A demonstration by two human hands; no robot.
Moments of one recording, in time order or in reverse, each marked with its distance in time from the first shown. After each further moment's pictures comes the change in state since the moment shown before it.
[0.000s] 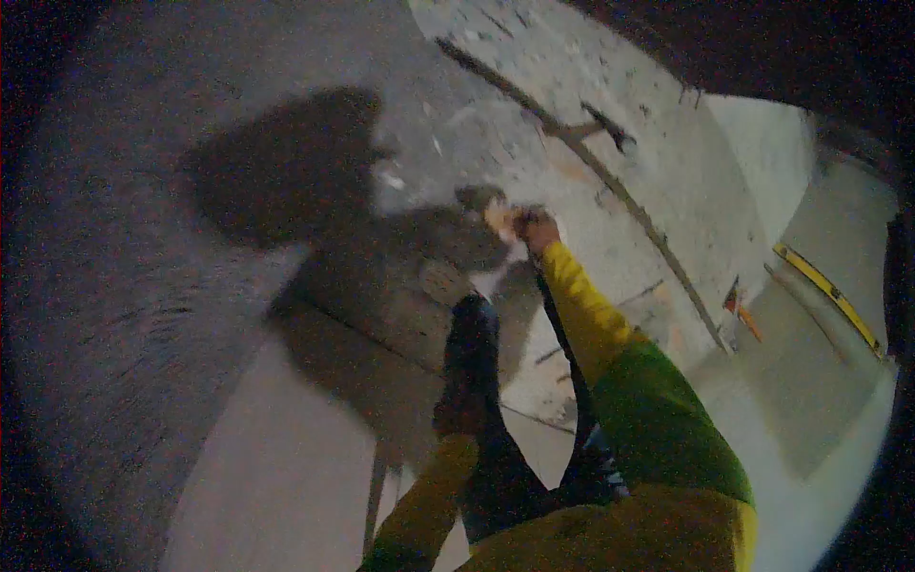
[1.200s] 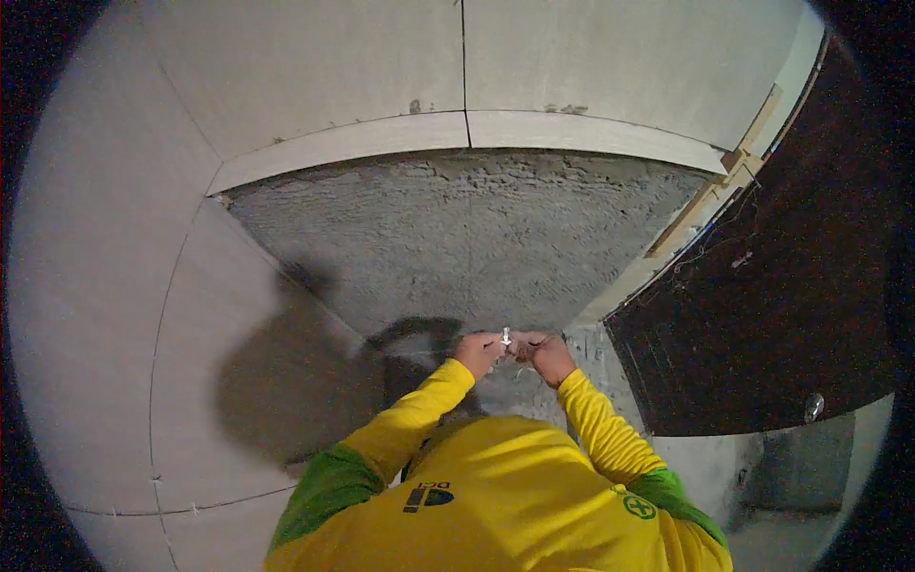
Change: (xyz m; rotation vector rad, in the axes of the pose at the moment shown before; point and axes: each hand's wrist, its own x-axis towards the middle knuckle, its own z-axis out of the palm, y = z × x) left_hand -0.270 -0.005 -0.359 -1.076 0.894 0.449; right_hand -0.410 -0.617 0.009 -0.301 -0.953 -0.573
